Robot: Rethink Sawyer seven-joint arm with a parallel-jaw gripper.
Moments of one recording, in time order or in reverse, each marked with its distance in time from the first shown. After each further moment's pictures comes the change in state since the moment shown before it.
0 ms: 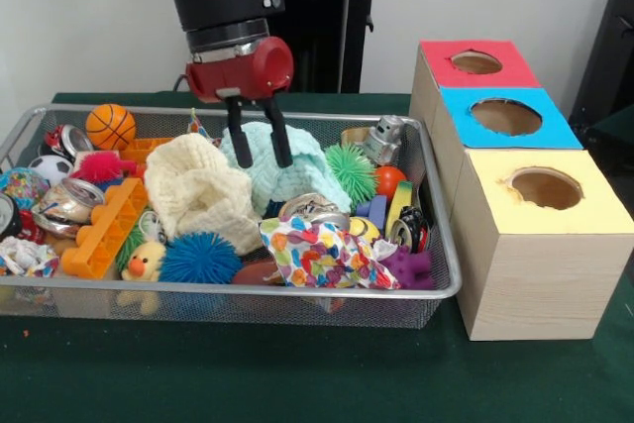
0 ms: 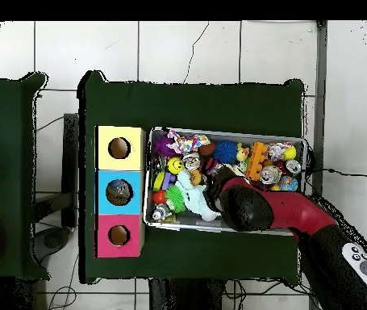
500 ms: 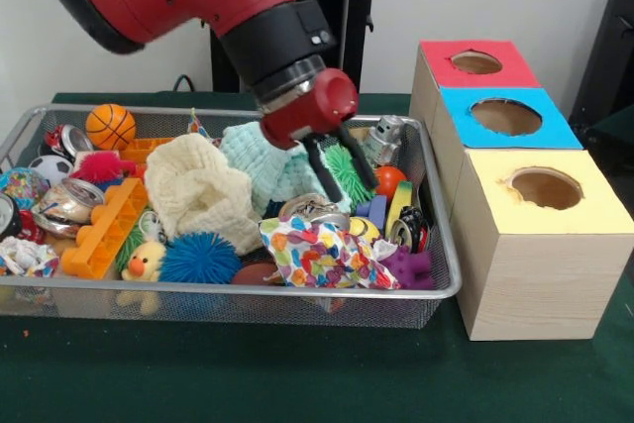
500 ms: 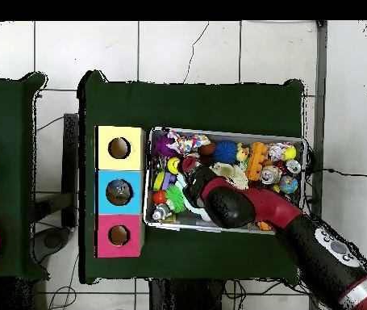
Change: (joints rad) arm -0.114 0.298 0.197 -0.001 -0.090 -0.121 0.000
